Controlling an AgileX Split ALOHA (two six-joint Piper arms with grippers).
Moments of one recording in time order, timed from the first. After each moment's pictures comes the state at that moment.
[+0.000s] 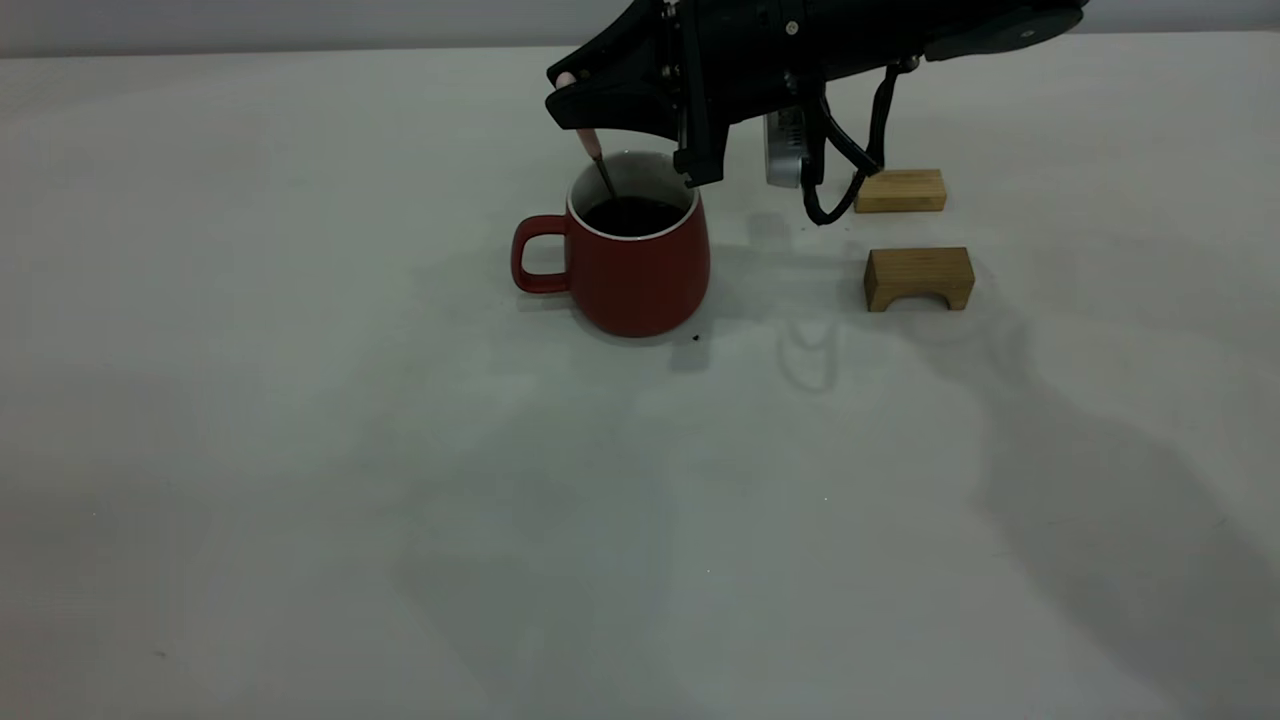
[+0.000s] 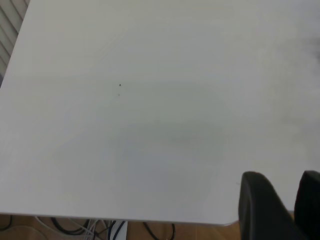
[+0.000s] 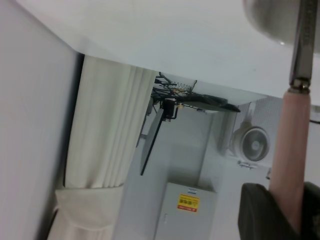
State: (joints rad) left arm 0.02 -0.02 -0.49 0.06 1.13 -0.04; right arm 0.32 2.53 -1.59 1.73 0.94 0.36
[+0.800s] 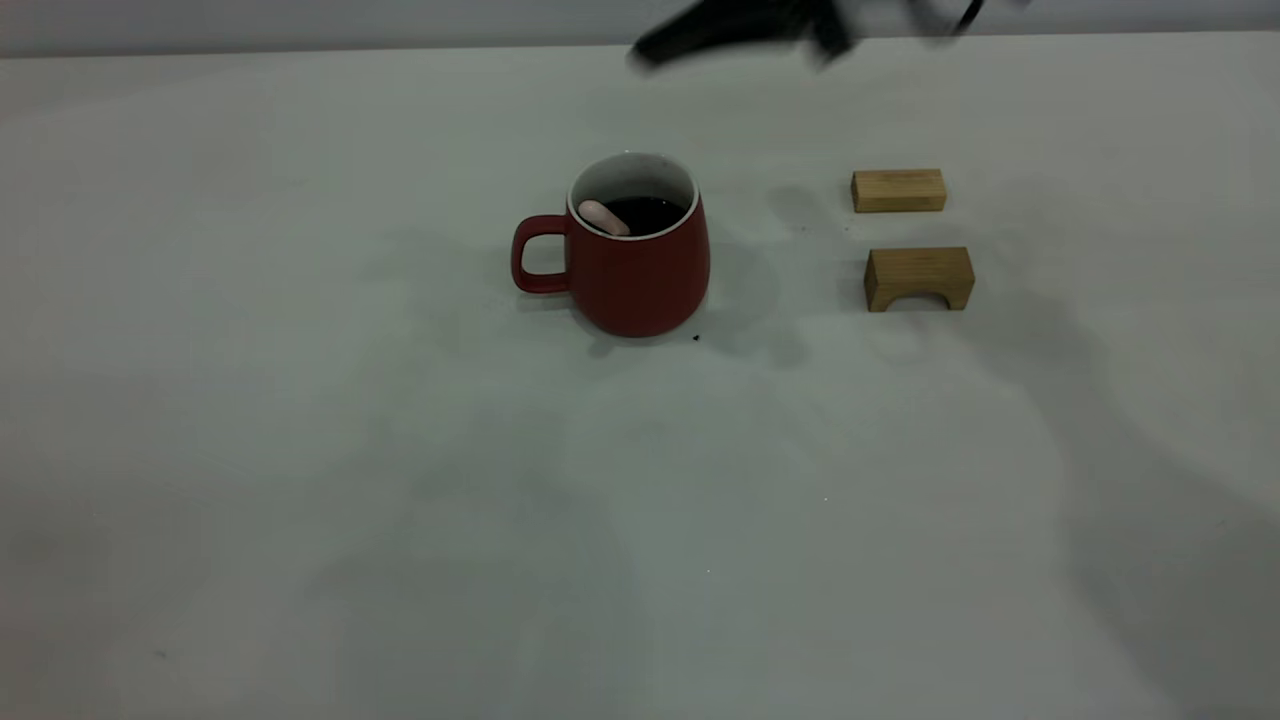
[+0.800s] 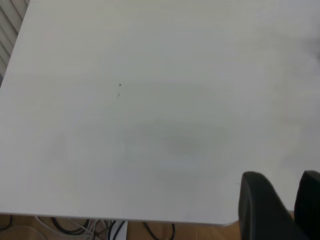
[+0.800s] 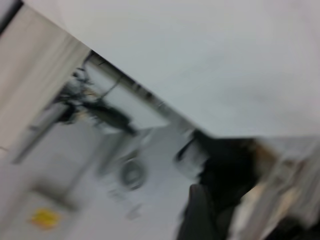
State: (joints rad) left arm 0.02 -0.02 -0.49 0.06 1.13 -0.04; right arm 0.25 2.23 -1.59 1.20 1.01 0.35
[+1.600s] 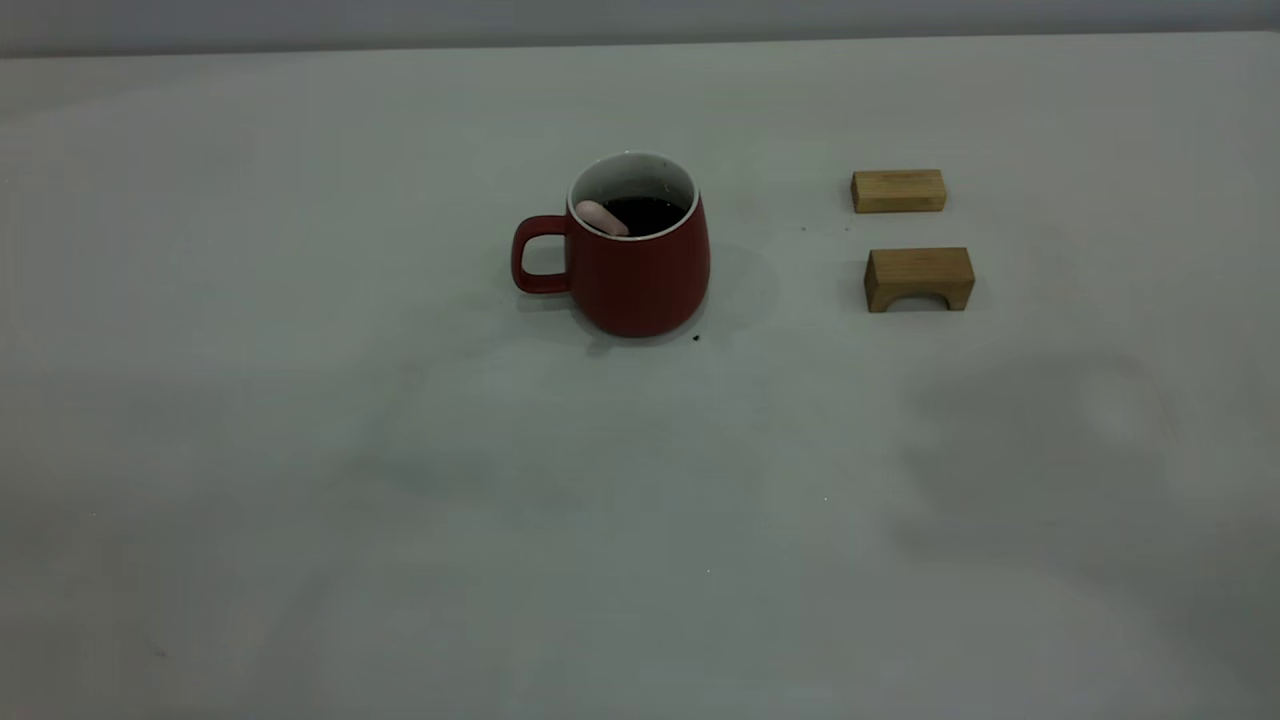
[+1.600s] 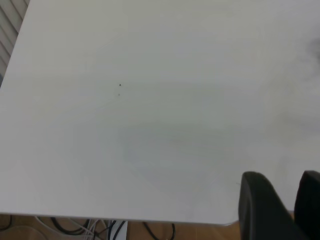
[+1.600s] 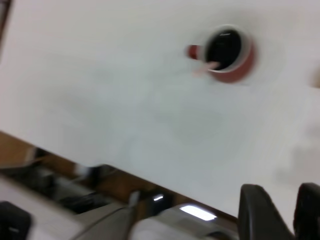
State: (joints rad) left arm 0.02 -0.02 -0.49 0.06 1.13 -0.04; right arm 0.23 1.23 -1.38 0.41 1.23 -0.04
